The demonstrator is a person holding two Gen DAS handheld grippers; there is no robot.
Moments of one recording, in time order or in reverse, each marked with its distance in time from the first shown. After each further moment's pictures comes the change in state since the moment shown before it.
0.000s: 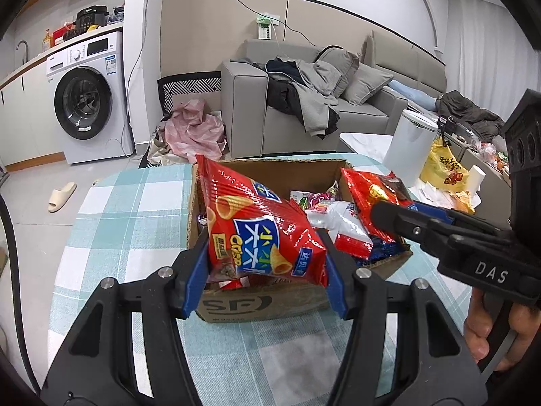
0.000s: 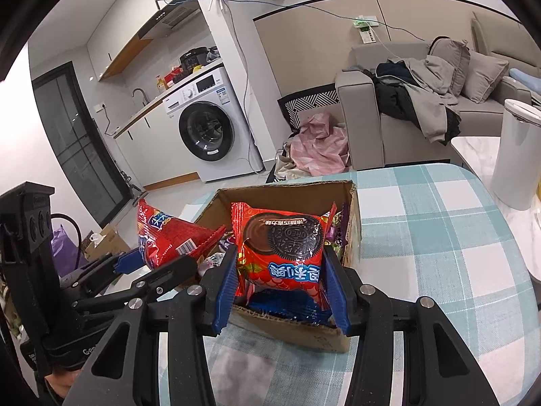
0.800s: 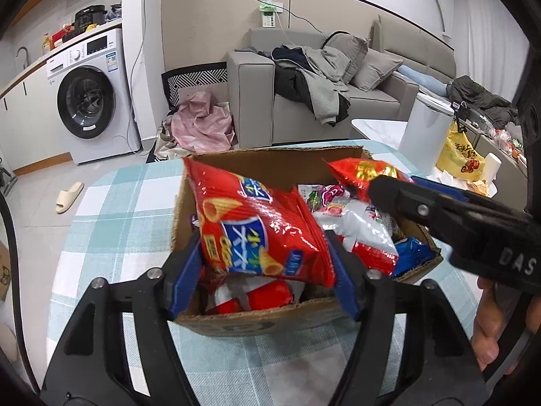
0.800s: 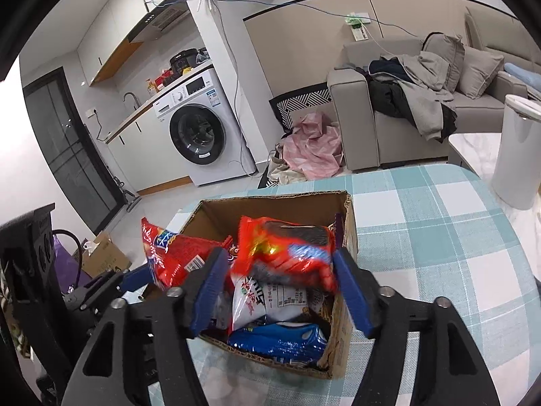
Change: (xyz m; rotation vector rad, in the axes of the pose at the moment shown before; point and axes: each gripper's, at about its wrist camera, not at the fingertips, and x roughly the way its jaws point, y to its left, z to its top) left arm 0.059 -0.010 0.000 0.030 0.043 0.054; right arm 0.028 -0.013 0.018 0.016 -0.005 -0.019
